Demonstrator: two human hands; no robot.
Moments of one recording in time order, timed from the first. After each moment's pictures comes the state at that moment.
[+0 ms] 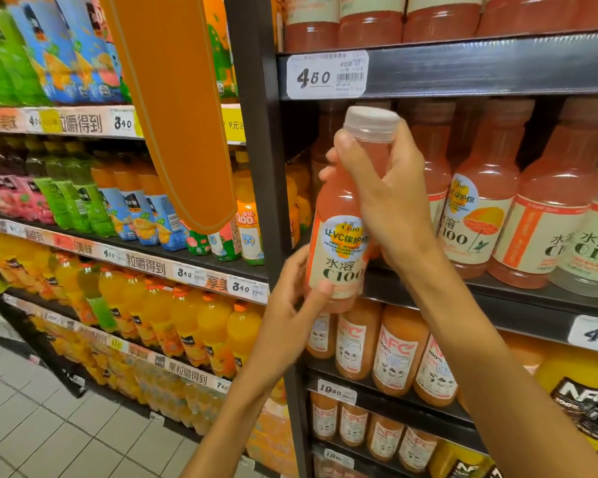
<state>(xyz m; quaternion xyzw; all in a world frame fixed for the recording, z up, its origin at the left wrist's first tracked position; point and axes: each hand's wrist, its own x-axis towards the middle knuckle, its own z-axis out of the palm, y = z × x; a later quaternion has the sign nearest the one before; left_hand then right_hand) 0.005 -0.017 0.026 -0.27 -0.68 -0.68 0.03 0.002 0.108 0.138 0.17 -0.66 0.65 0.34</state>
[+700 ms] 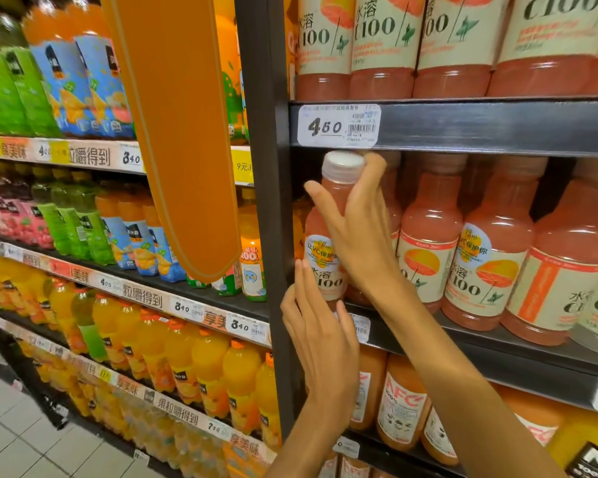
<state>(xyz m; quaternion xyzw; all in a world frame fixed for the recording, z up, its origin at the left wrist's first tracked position) -0.029 0.051 0.009 -0.07 -0.81 -0.42 0.40 -0.055 0.097 0.132 0.14 -0.76 0.44 0.45</state>
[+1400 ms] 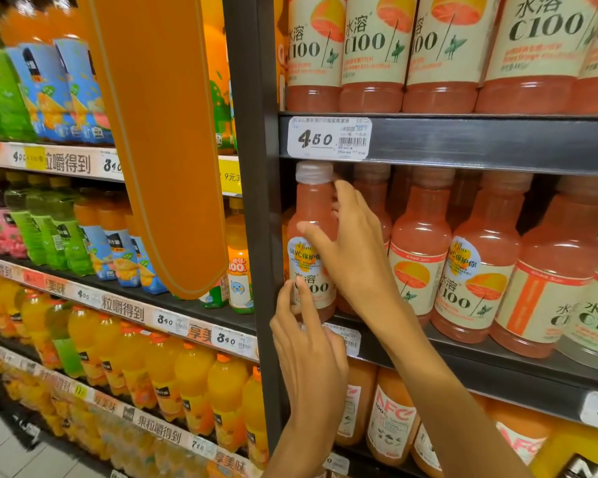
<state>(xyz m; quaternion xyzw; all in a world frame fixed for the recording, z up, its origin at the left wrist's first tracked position) -0.026 0.044 0.008 -0.11 -0.85 -0.36 0.37 -0.048 0.103 0.133 0.09 -0.85 0.37 0.37</state>
